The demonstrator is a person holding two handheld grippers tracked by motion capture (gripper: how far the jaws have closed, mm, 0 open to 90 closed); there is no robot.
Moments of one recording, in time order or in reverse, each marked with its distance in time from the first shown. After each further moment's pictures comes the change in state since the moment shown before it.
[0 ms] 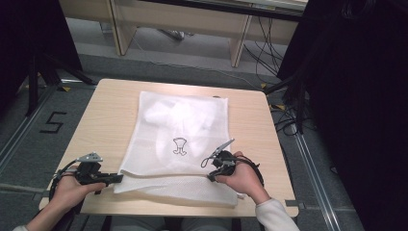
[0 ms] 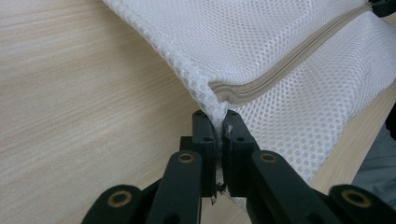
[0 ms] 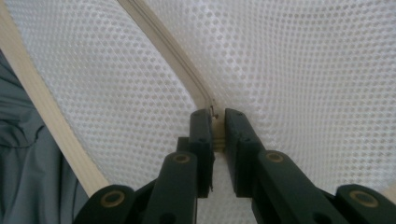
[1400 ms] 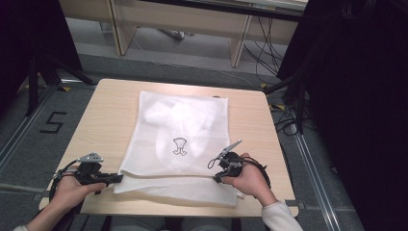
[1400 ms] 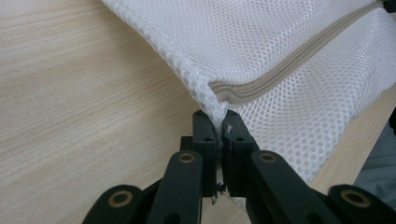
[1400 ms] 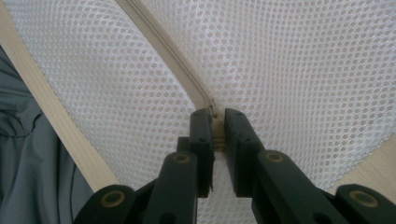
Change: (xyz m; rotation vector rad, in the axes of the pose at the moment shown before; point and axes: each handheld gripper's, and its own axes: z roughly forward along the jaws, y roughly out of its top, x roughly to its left) left arm 0.000 0.000 0.001 0.004 0.002 0.005; right arm -0.007 -0.015 -0.009 -0.002 -0.001 0.034
